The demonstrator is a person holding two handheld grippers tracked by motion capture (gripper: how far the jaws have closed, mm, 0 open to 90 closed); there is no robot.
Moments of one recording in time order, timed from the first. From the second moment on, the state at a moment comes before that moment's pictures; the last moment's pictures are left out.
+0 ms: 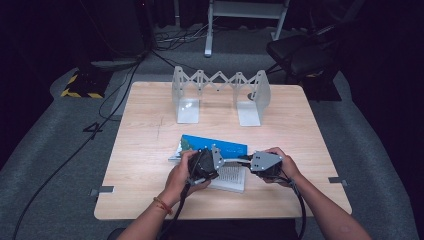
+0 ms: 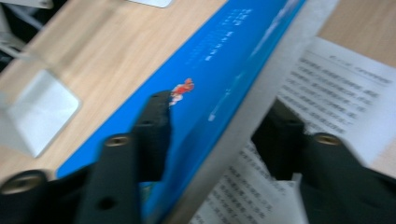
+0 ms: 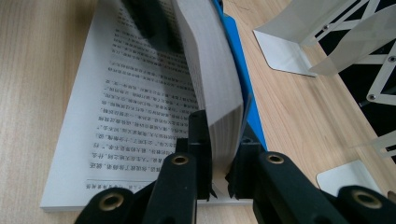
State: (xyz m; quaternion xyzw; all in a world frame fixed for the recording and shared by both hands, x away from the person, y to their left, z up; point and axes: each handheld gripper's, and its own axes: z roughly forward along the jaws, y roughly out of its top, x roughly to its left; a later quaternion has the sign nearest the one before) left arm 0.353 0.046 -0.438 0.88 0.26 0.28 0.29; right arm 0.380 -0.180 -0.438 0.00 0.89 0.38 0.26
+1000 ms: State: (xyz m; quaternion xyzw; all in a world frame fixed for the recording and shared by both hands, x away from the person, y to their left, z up) left arm 0.360 0.091 -0.428 0.83 0.24 0.24 0.44; right arm 0.434 -0.227 -0.463 0.20 0.87 0.41 0.21
